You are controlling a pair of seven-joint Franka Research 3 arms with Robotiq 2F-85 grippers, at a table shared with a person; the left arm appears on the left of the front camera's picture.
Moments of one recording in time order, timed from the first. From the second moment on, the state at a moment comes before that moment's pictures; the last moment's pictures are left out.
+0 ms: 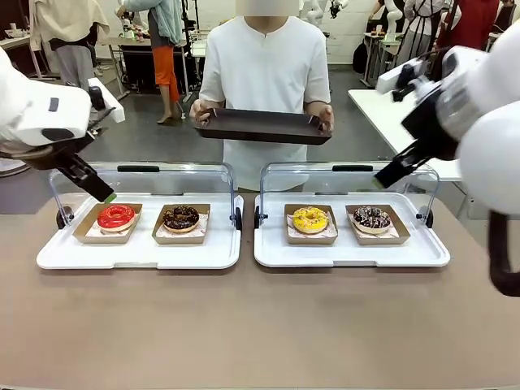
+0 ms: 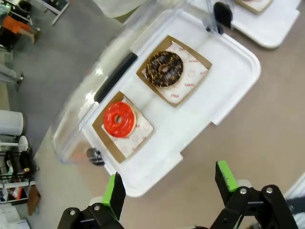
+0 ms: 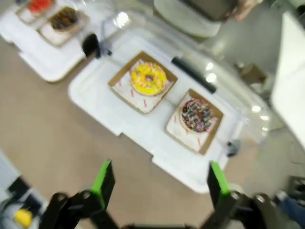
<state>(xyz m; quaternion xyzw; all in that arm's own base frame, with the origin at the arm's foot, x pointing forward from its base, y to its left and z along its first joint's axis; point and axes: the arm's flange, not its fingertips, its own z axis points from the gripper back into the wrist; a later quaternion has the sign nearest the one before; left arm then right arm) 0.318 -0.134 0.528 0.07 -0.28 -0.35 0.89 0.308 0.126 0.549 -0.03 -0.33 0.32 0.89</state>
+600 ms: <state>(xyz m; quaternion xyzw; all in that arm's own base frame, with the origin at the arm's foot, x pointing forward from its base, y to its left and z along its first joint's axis) 0.300 -0.133 0.539 0.08 -0.27 -0.35 0.89 0.280 0.116 0.566 -0.03 -0.32 0.32 0.89</state>
